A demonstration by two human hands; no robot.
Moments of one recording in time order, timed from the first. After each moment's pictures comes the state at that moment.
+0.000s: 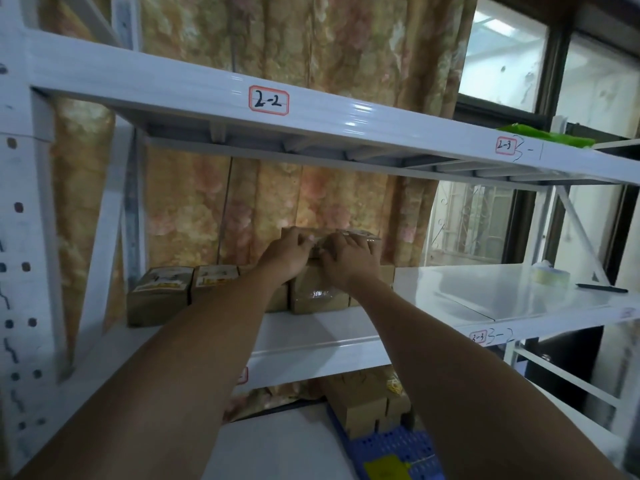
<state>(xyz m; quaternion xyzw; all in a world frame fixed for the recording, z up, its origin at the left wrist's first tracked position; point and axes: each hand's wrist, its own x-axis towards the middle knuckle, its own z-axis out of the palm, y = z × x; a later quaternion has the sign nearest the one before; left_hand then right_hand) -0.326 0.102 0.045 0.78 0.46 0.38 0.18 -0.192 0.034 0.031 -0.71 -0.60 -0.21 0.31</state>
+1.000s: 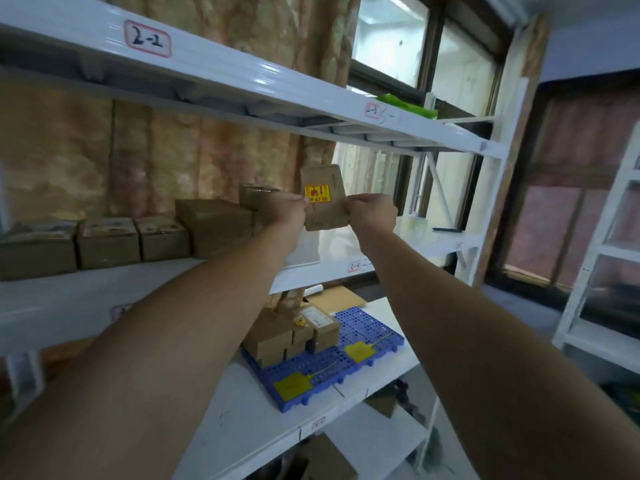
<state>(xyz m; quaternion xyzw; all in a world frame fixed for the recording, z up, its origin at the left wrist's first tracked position) -0.187 -0.052 0.043 0.56 0.30 0.52 0.56 -0.105 -0.172 0.056 -0.69 -0.29 -0.04 0.66</state>
